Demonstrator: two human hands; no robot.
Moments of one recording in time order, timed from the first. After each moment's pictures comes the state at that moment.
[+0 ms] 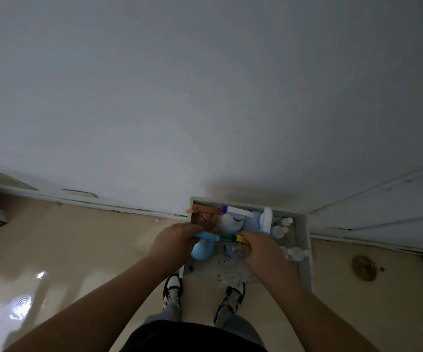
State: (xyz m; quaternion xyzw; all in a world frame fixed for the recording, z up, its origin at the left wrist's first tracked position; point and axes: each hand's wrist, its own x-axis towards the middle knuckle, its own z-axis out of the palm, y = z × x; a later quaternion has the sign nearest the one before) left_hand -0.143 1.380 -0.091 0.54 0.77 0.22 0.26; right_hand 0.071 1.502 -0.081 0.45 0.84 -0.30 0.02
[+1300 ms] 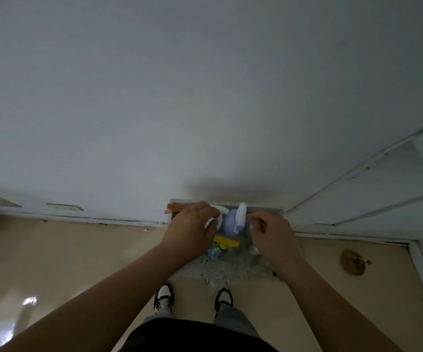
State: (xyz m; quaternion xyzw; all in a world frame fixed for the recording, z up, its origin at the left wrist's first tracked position) left_hand -0.079 1.437 -0.045 0.61 0.72 0.30 0.16; right_hand 0.120 1.536 -0.020 0.54 0.78 -0.29 -0.07
